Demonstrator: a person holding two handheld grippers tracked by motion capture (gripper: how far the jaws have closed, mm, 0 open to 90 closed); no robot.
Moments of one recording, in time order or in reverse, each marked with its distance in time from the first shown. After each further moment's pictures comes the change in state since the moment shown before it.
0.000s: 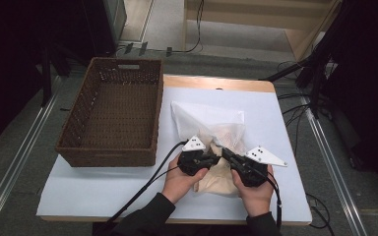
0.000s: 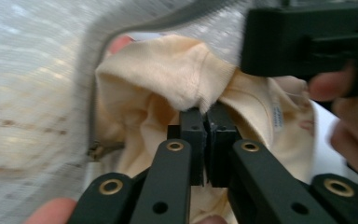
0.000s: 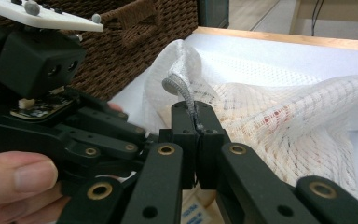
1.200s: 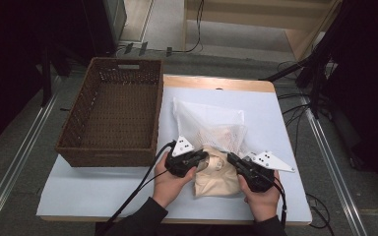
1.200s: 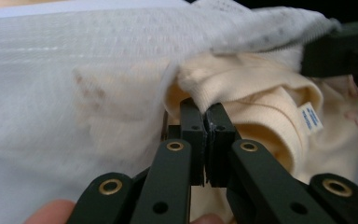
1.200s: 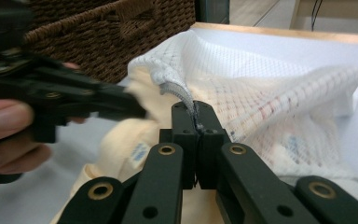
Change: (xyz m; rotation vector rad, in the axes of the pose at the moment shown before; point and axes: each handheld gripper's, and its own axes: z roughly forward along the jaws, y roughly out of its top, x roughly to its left) left arm -0.006 -0.007 -0.043 -0.027 0.265 0.063; right arm -0.011 -0.012 -0.013 0.024 0.027 0.009
